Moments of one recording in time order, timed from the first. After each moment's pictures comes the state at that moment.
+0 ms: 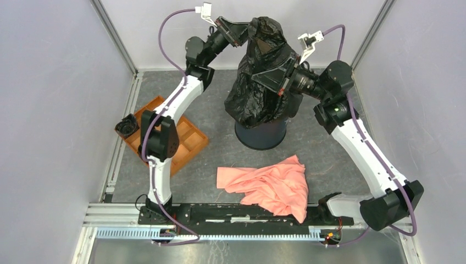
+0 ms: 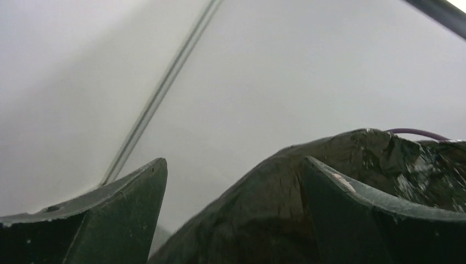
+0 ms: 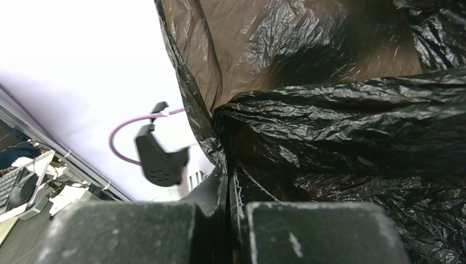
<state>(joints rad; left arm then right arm) -0.39 2.04 1.89 0.75 0.51 -1.02 0.40 1.28 1.34 0.22 -0.74 0.68</state>
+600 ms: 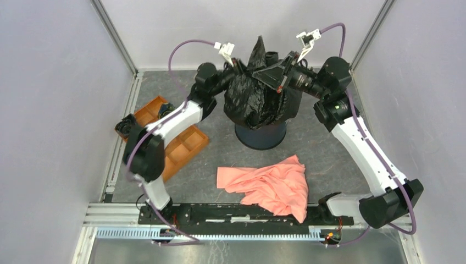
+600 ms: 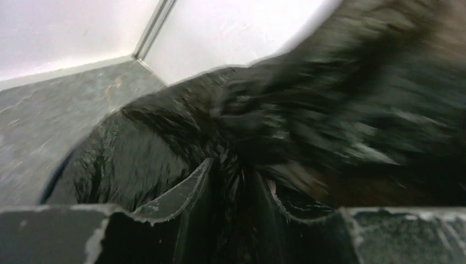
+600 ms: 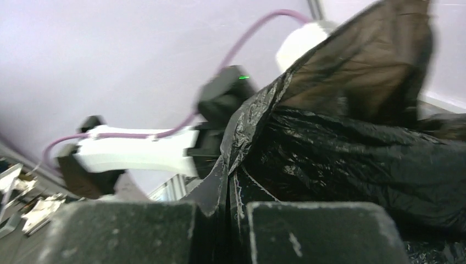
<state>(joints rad) -0.53 1.87 1.48 0.62 0.58 -0.79 0.40 1.30 1.37 0.16 -0.71 0.64</state>
